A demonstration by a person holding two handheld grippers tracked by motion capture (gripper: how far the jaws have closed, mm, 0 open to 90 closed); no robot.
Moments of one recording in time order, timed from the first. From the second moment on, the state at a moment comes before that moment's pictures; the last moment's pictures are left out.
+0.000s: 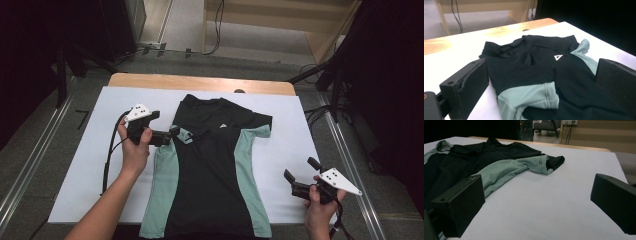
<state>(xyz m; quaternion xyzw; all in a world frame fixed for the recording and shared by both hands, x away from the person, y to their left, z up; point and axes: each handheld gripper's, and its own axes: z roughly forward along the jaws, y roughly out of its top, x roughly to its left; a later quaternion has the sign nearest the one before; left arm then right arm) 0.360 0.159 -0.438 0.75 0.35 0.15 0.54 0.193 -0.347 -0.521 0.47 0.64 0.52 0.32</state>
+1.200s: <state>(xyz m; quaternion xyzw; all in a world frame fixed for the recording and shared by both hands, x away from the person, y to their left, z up) 0.281 0.262 -0.463 0.73 0.39 0.23 0.52 0.193 -0.346 -0.522 0.47 0.64 0.52 0.32</state>
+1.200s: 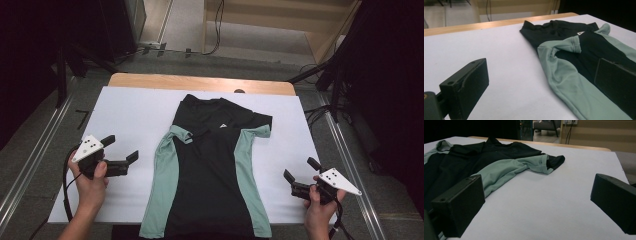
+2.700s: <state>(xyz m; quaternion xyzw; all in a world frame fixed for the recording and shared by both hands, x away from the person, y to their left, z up) 0.244 0.313 -0.495 0.71 0.42 0.23 0.52 0.231 -0.317 -0.481 0.45 0.68 0.51 0.28</state>
